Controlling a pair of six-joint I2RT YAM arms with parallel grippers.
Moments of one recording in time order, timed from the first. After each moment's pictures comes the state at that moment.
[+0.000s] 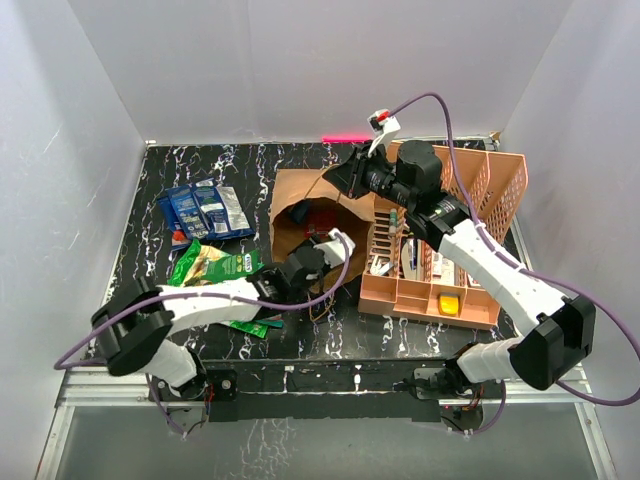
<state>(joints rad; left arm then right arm) -1.06 1.43 0.75 0.19 -0.54 0.28 0.54 1.35 1.28 -0.03 -0.31 0.40</state>
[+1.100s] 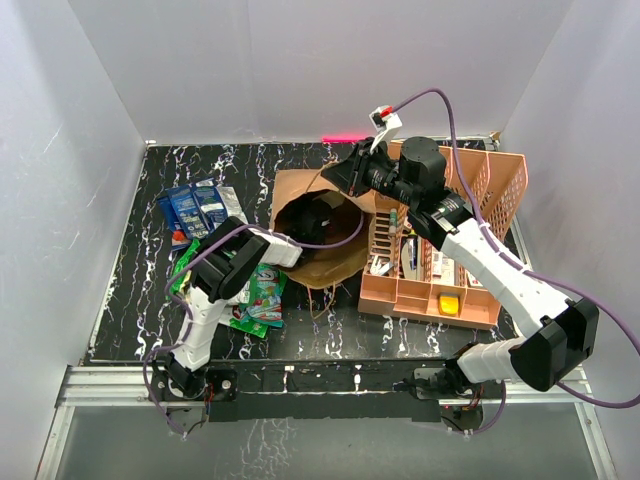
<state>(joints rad) -0.73 2.19 1.19 0.69 -0.77 0.50 0.54 1.33 1.31 -0.04 -0.35 0.45</state>
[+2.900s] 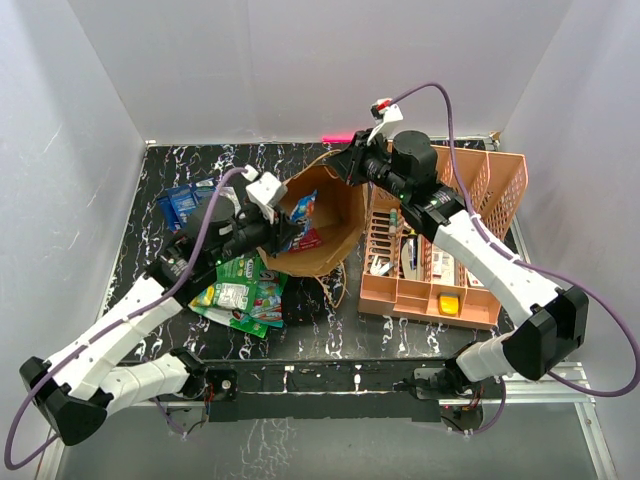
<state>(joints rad) -0.71 1.00 0.99 -0.24 0.20 -0.06 0.54 1.39 1.35 -0.04 -0.21 0.39</state>
